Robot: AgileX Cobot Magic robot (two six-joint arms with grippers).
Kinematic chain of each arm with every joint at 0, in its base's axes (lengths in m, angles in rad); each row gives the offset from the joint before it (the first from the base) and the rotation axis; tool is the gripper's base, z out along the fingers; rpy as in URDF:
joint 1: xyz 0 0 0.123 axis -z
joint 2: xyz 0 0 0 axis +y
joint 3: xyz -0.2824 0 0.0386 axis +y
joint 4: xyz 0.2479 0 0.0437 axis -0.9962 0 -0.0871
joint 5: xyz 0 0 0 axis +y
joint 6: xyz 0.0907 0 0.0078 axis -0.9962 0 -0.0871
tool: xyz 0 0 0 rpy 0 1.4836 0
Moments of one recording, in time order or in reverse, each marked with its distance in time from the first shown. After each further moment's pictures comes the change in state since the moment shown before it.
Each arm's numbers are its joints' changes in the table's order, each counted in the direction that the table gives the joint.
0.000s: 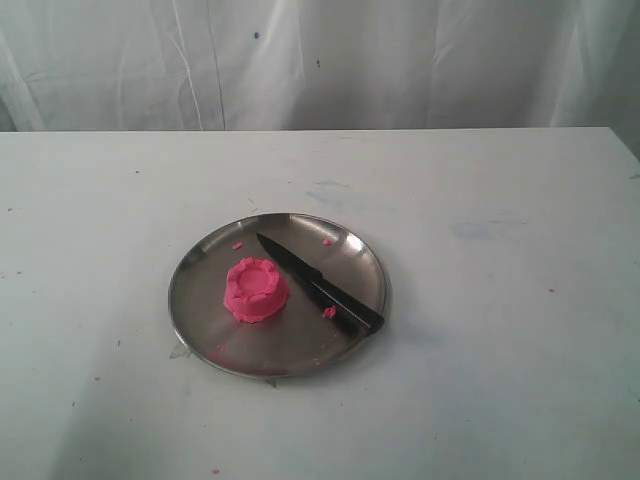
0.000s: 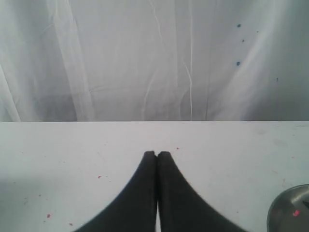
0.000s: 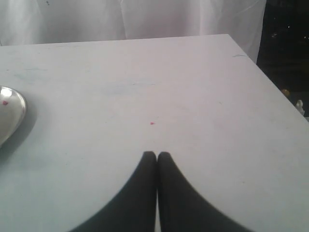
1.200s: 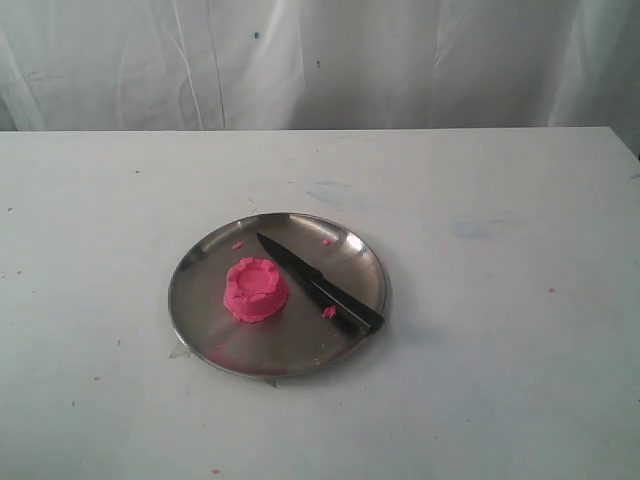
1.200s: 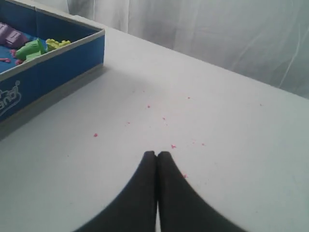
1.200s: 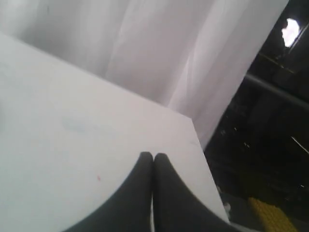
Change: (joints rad) left arm 0.000 -0.714 0.061 -0.633 0.964 0.862; right arm 0.000 0.000 0.000 0.263 -0.205 0.174
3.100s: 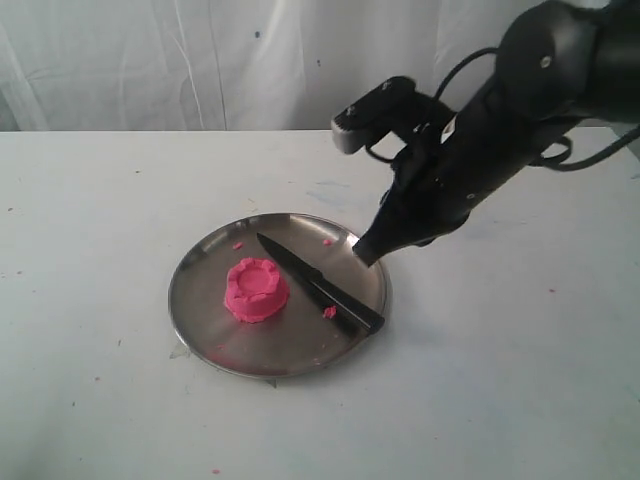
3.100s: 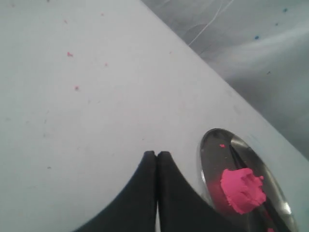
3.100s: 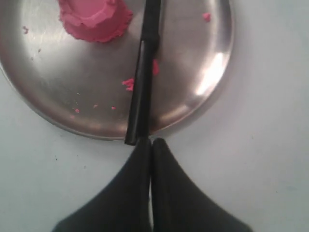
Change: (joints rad) left arm 0.000 -0.003 0.178 0.726 -0.219 -0.200; right arm -0.458 1.634 -1.203 -0.622 0.612 0.504
